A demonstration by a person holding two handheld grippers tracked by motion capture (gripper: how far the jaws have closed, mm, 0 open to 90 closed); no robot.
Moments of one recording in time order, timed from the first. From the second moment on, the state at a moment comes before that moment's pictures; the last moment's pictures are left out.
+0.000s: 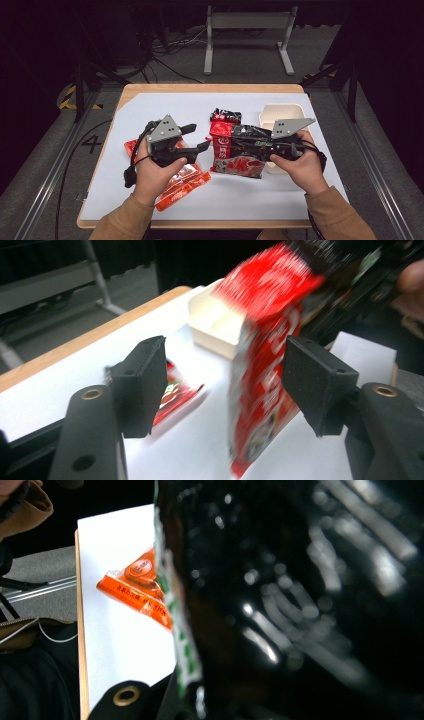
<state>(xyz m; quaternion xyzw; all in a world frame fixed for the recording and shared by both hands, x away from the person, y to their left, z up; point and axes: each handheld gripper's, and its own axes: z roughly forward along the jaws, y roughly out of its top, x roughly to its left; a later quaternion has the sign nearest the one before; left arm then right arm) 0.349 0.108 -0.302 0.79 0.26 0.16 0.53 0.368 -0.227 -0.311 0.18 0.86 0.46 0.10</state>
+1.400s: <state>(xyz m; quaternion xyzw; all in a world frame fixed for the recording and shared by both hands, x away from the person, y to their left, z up) 0.351 0.171 -0.375 0.82 0.32 0.14 0.45 0.432 -0.291 -0.245 0.20 0.85 0.46 0.17</state>
